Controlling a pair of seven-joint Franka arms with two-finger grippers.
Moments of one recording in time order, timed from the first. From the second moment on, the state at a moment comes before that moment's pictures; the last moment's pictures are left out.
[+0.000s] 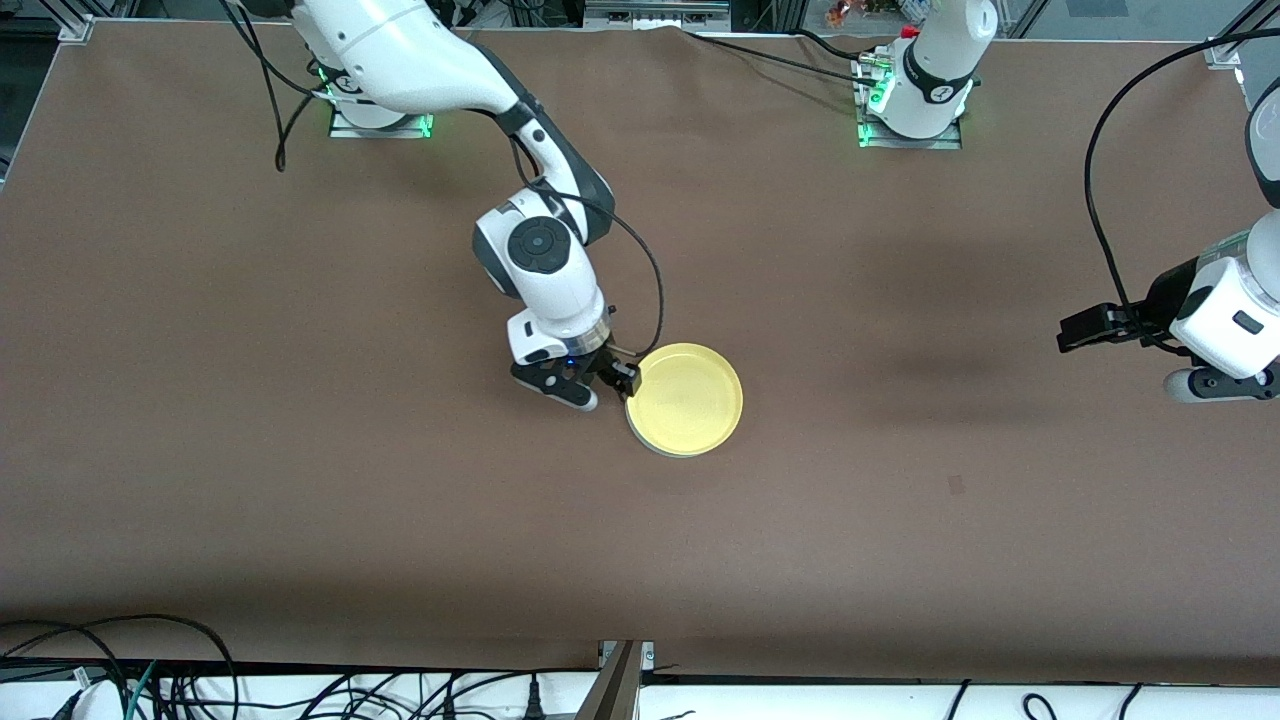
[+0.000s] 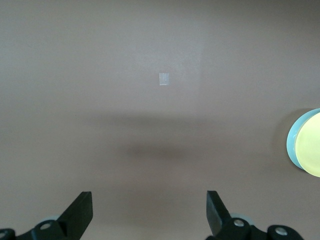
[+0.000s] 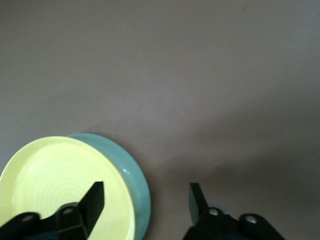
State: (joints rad) left arm 0.11 0.27 -0.12 -1.42 0.02 1.61 -0.11; right arm 0.66 0.67 -0.02 -1.54 -0.02 2.42 1.08
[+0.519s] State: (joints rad) left arm 0.10 0.27 -0.12 -1.42 0.02 1.61 -0.11; right arm 0.51 0.45 -0.11 -1.53 0.05 2.04 0.67
